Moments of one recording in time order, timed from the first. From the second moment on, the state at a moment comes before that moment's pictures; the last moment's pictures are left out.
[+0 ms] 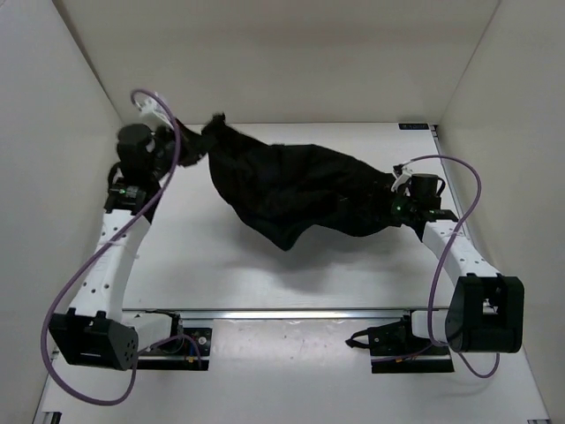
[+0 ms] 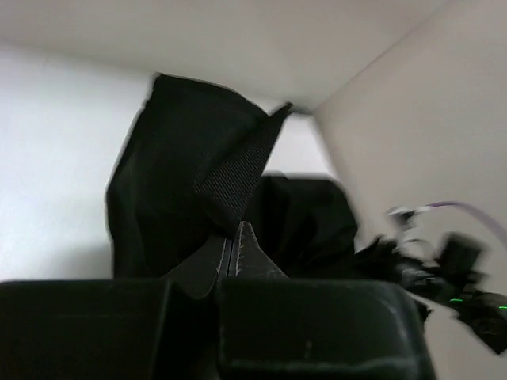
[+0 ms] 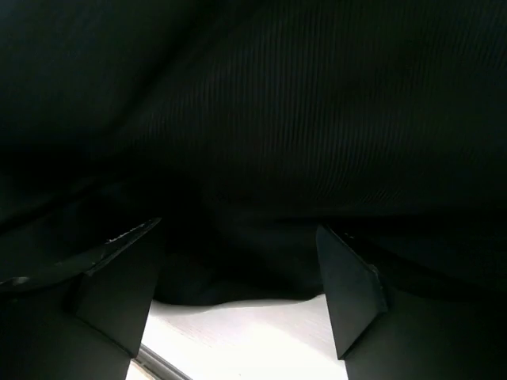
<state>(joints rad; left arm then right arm) -0.09 1.19 1.30 -0.19 0.39 -0.60 -0.01 1.26 0.77 -0.25 -0.52 0.29</state>
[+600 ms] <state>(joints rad) -0.14 1.21 0.80 -0.31 0.16 -0.44 -0.04 1.43 0.77 -0.26 -0.38 0.28</state>
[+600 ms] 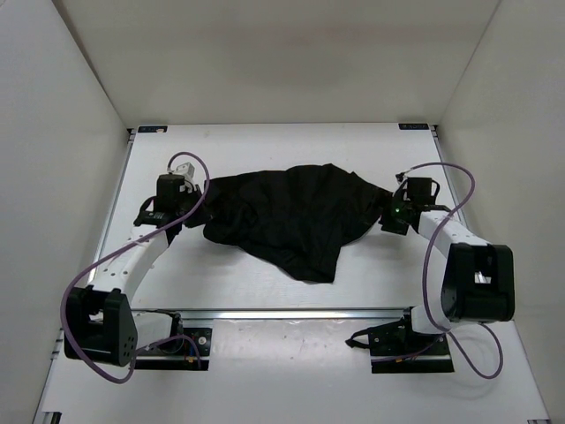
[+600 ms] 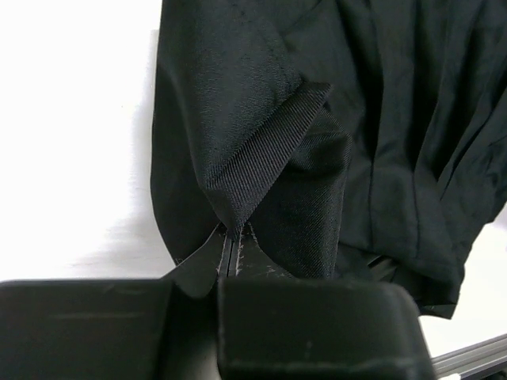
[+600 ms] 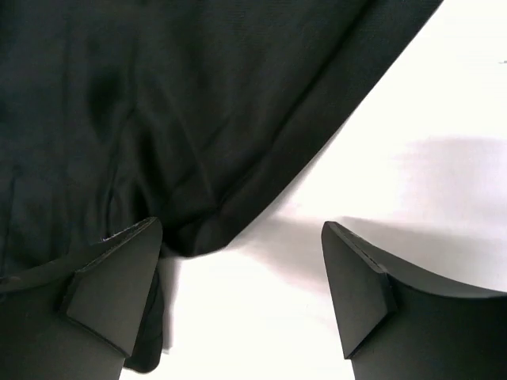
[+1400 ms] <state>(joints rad) -0.10 1.39 0.98 -0.39 0.18 -0.35 -0.03 1.75 1.26 -0.33 -0.38 0.33</state>
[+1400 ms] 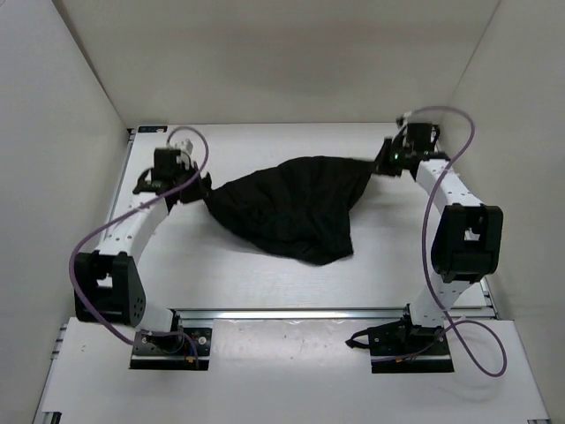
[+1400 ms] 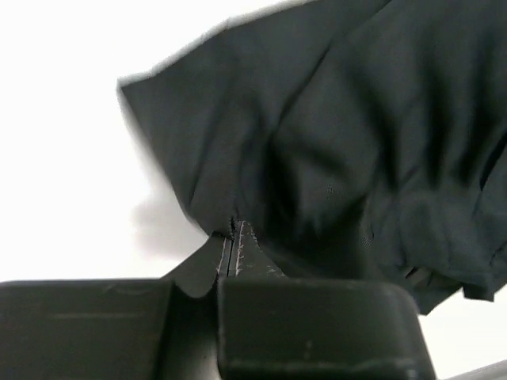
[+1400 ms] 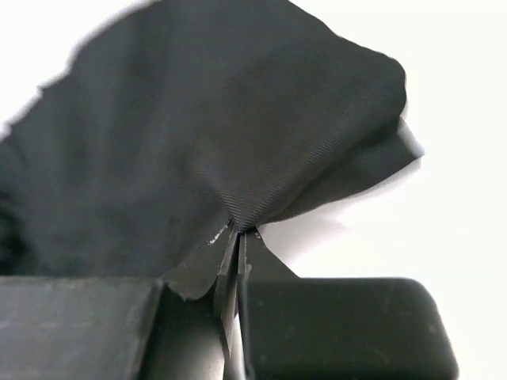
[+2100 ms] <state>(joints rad) -0.07 1.12 1.33 -0.39 -0.01 -0.28 -0.18 1.25 1.40 -0.39 -0.46 0.18</state>
